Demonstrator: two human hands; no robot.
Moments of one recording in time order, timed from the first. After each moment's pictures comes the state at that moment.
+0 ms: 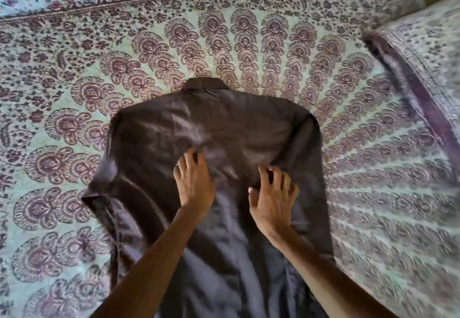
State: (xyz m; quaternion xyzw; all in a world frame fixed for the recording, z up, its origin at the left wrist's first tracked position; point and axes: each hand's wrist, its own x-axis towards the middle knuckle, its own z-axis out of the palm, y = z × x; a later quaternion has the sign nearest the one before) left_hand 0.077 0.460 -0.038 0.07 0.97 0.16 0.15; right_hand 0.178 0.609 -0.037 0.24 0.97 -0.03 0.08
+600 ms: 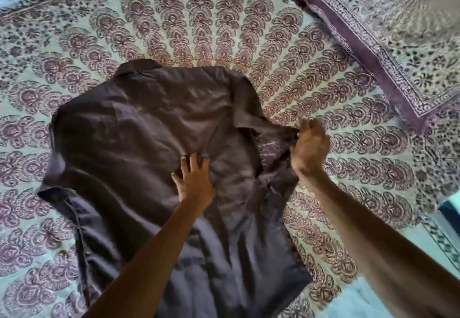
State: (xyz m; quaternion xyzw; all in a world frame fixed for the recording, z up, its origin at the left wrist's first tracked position) left_hand 0.195 0.542 -0.039 0.20 0.95 0.03 0.25; right_hand 0.254 0.799 0.002 0.37 0.92 -0.04 -0.09
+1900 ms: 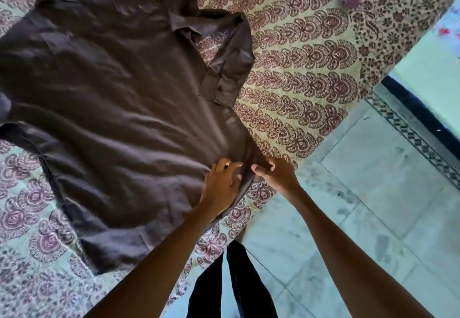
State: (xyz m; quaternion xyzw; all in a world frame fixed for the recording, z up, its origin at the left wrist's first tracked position) left_hand 0.485 0.517 -0.051 0.38 0.85 0.20 0.30; right_hand 0.578 0.670 -0.013 0.47 0.75 -0.43 0.16
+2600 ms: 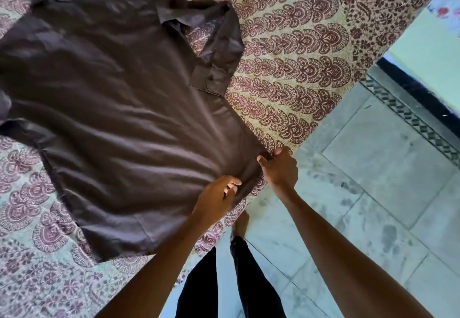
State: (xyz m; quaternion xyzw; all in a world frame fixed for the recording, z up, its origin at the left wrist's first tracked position) left_hand 0.528 0.476 -0.040 0.33 0.80 0.30 0.40; right_hand 0.601 0.652 -0.021 0.62 0.71 -0.32 0.09
